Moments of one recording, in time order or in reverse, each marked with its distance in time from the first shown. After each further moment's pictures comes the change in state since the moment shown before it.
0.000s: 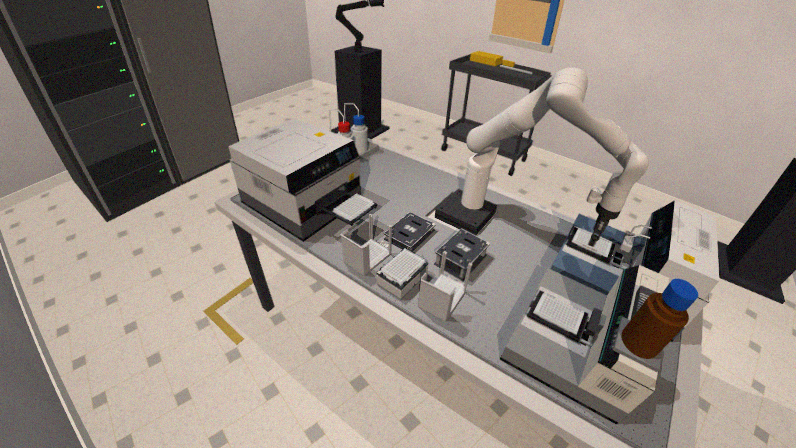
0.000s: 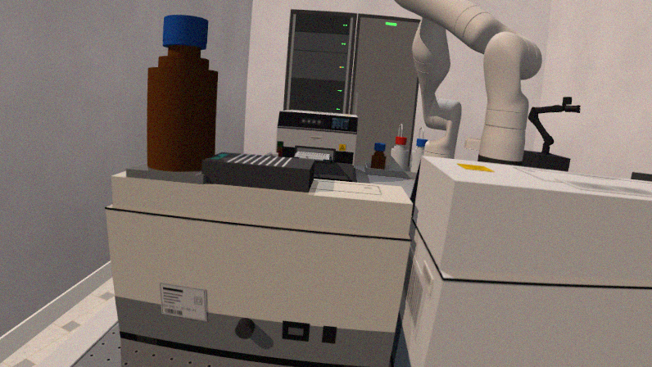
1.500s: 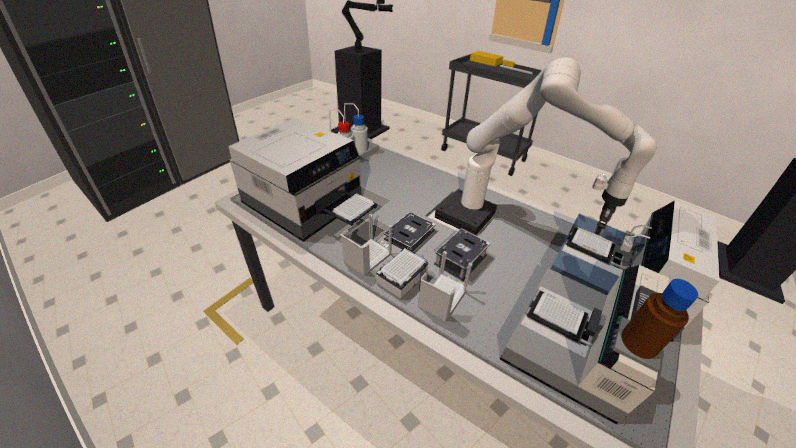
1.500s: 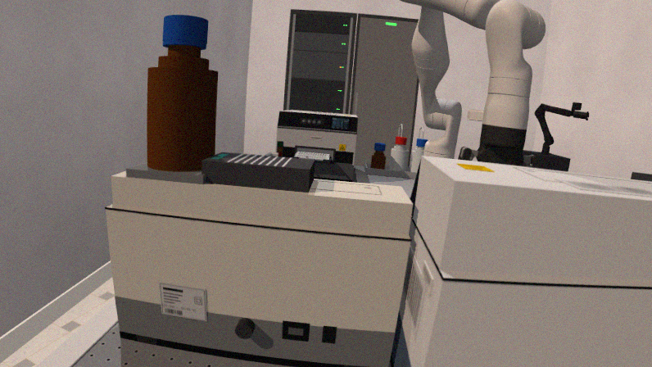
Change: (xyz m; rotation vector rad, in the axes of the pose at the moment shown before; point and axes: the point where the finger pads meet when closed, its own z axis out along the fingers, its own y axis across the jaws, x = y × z) arm -0.001 -0.001 -0.053 0.000 0.001 0.000
